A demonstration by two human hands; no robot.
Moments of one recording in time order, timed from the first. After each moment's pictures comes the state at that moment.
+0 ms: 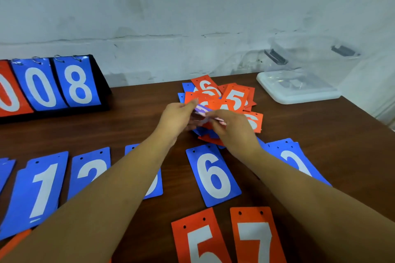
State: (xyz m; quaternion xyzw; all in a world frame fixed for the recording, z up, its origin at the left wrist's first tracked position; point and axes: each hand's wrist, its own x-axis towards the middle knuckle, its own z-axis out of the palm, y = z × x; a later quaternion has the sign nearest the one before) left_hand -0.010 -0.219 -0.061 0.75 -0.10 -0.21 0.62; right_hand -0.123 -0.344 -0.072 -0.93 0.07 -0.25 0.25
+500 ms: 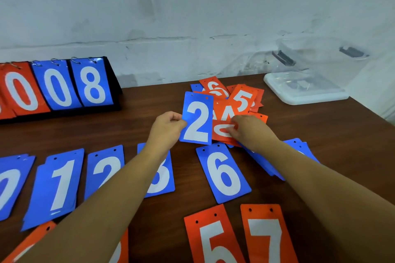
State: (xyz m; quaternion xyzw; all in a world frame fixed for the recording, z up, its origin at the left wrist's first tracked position) left_hand -0.011 -0.163 -0.085 0.80 -0.08 -0.15 0.58; right_hand -0.108 -0.383 -0.084 -0.98 0.16 -0.03 0.09
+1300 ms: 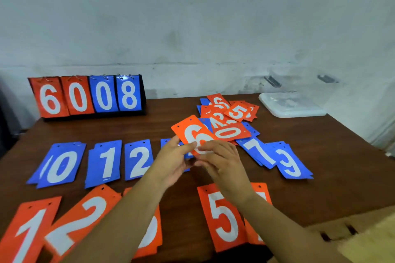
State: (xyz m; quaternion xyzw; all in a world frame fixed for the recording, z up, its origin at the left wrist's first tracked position) left_hand -0.127 -0.087 -0.046 0.51 -0.07 -0.31 0.80; right_hand -0.226 -0.215 -0.057 -0.91 -0.08 -0.35 0.20
